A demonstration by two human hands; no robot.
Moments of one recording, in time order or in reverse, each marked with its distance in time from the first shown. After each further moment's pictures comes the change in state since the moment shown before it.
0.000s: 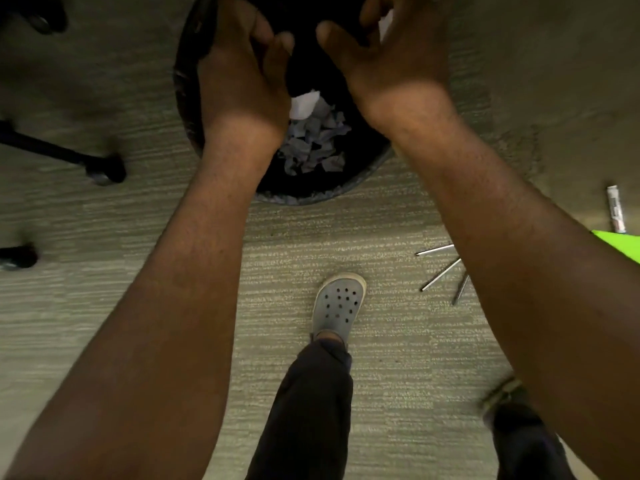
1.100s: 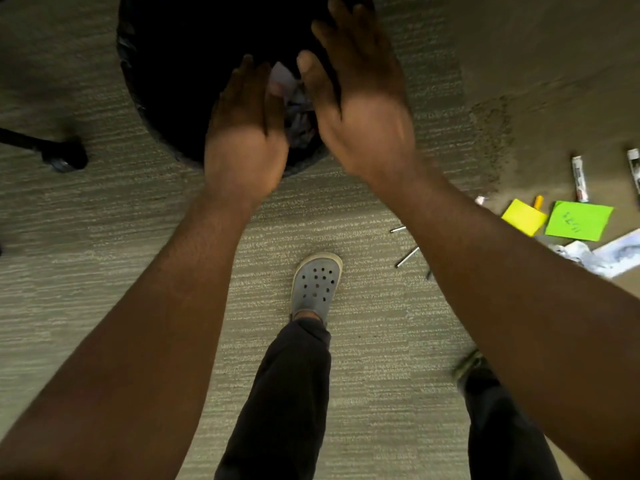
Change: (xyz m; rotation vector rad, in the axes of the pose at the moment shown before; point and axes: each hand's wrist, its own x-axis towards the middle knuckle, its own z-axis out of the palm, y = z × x) left_hand -0.062 -0.005 0.034 0.144 -0.277 0.015; right_hand -0.040 0.057 -0.011 -0.495 -0.058 -0.229
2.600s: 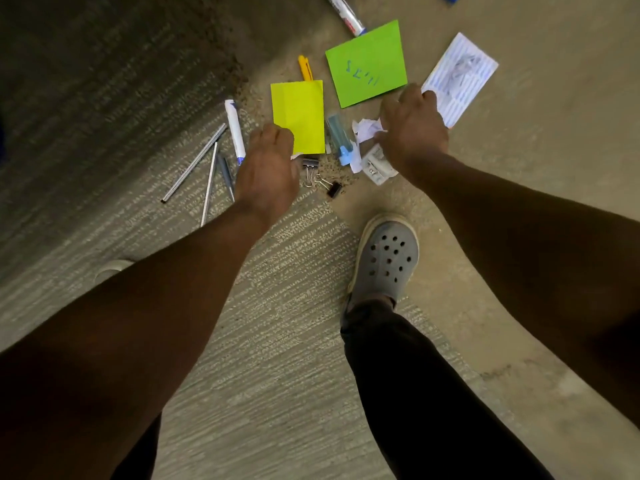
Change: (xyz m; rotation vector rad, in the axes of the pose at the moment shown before) left_hand -0.152 0.189 0.427 0.310 -0.550 0.440; right_hand -0.311 0.500 -0.043 -0.381 -0.345 0.712
